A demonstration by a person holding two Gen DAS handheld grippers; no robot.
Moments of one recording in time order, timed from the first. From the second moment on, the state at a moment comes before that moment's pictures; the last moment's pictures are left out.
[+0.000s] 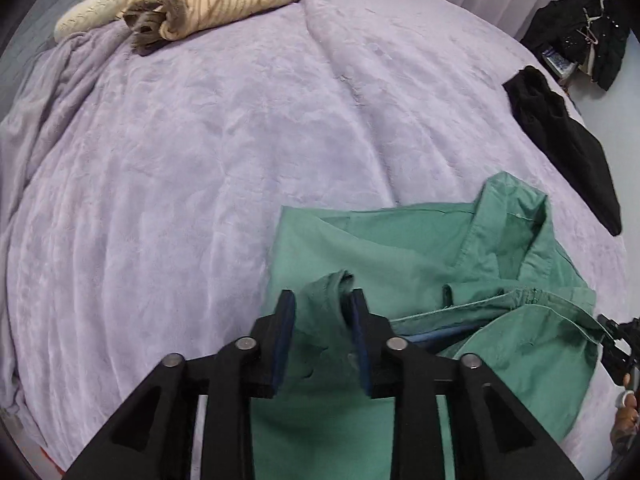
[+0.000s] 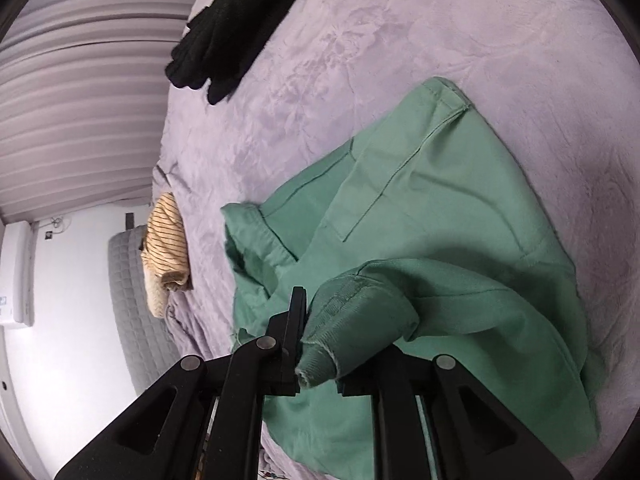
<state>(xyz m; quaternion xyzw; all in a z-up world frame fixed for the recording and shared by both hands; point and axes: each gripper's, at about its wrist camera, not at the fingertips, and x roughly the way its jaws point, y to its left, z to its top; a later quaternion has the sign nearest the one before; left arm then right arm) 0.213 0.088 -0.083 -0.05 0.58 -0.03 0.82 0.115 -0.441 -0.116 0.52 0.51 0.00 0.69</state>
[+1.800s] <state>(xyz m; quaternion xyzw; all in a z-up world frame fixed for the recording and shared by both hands) 0.092 0.076 -0.154 0.06 0.62 -0.06 0.78 0.021 -0.354 -0.102 0.12 0.61 -0.03 0.78</state>
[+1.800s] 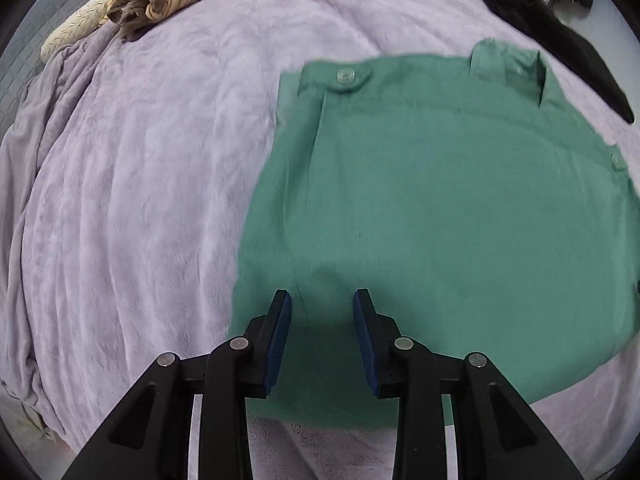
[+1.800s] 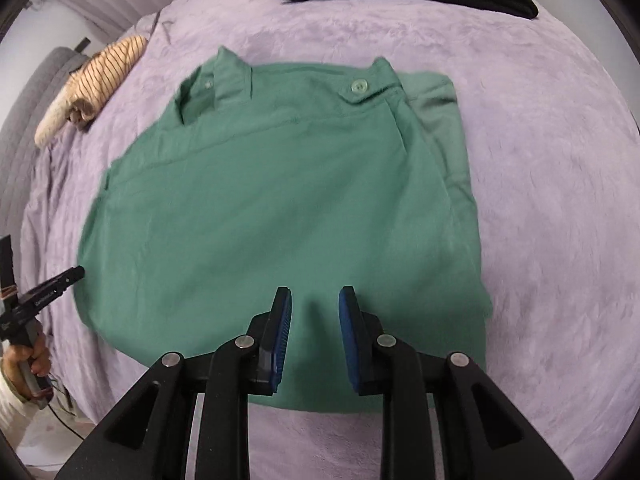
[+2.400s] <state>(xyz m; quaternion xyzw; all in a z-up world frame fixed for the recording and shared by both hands) 0.074 0.144 -0.160 0.01 0.64 0.01 0.77 -0.058 -0.432 -0.134 0.22 0.62 -0.16 0.74</state>
